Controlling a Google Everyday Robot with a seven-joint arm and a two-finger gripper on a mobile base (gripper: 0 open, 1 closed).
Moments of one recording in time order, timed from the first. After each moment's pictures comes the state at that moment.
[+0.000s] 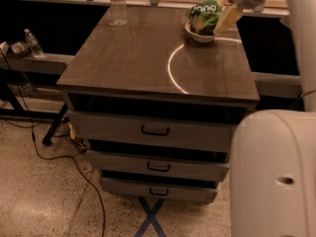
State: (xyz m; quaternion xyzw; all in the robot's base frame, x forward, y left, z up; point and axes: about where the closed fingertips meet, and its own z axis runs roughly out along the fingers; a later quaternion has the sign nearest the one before) arm 0.843 -0.221 0.976 -0.59 0.66 -0.13 0.45
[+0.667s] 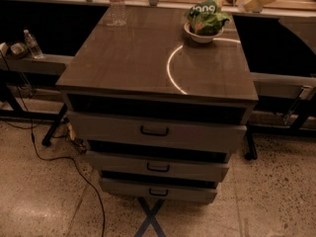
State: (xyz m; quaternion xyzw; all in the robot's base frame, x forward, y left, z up) arm 0.741 -0.249 1.084 -0.52 0.60 -0.04 0.61
